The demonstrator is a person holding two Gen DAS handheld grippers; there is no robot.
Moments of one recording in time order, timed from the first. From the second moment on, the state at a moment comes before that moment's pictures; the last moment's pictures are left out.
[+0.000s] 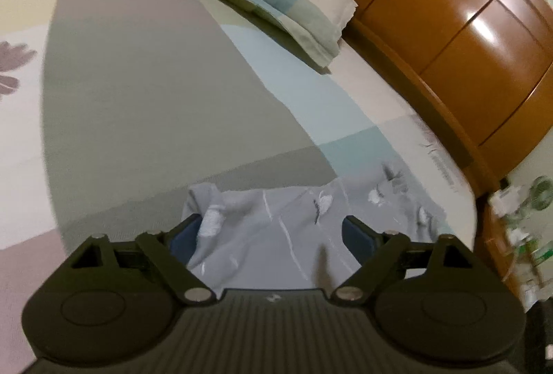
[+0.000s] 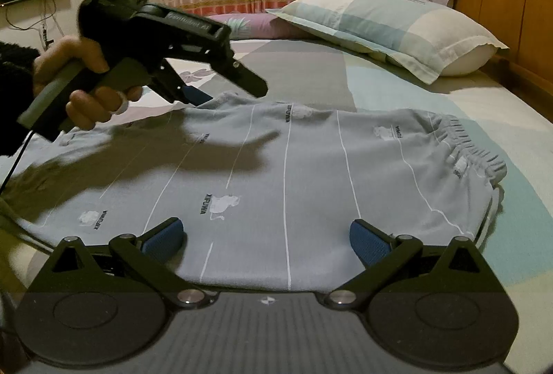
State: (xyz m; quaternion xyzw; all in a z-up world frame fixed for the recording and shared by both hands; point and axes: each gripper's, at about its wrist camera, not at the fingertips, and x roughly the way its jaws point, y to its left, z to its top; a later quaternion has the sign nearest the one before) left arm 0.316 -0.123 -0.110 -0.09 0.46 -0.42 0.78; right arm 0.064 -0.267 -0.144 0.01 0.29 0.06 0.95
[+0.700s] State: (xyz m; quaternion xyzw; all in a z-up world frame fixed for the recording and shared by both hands) left arm 0.320 -0.115 -0.096 -0.13 0.47 -0.44 0.75; right arm 0.069 -0.264 -0.143 0.01 0.29 0.05 0.95
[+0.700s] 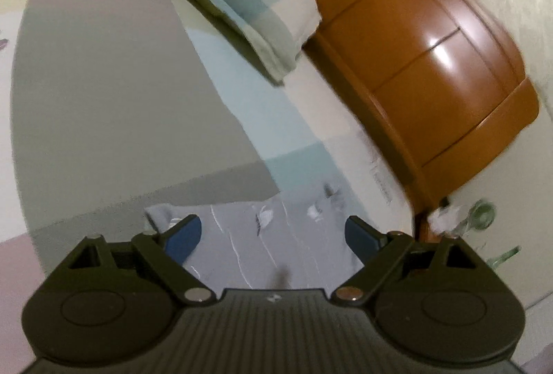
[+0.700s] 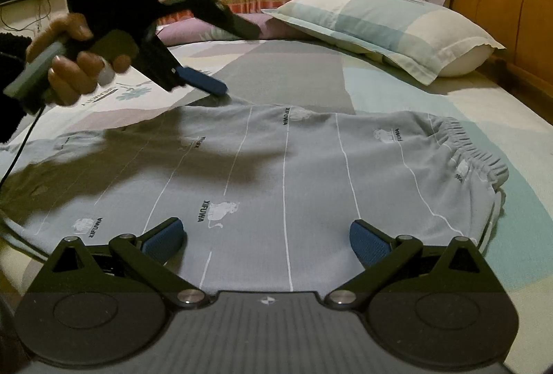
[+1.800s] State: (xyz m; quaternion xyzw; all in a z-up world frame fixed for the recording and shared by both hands) left arm 0.323 -0.093 -0.095 -0.17 0.55 -0.44 0.69; right arm 0.068 -0.265 -0.142 0.01 0.29 0.06 0.95
